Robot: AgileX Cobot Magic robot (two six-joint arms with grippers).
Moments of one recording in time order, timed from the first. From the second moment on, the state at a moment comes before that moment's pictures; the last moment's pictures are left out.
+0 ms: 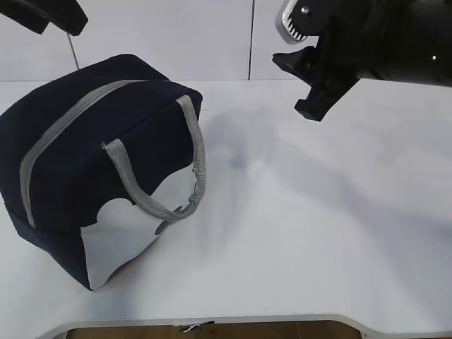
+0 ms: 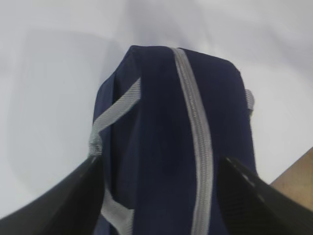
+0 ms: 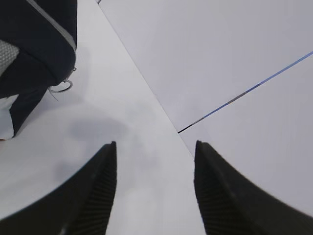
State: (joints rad) left arm -0.24 1.62 -1.73 -0.36 1.25 0.32; right arm 0.50 1.41 -0.99 -1.77 0.10 0.99
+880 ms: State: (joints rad) left arm -0.29 1.08 -1.28 -0.19 1.26 0.16; right arm 0.51 1.38 -0.92 -1.75 0.09 0.99
